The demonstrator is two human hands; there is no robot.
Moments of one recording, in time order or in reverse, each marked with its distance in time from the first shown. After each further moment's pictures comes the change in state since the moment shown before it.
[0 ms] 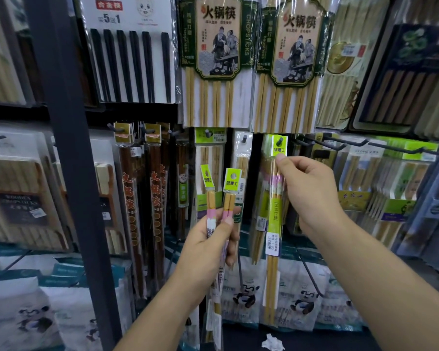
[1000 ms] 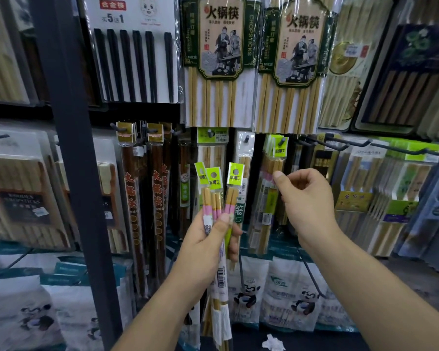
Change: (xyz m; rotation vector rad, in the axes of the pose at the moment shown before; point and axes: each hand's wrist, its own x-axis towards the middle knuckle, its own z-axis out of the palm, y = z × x) left_hand -0.002 0.004 -0.002 0.058 0.032 0.050; right_hand -0.009 0.023 -0.002 -0.160 0.097 0.001
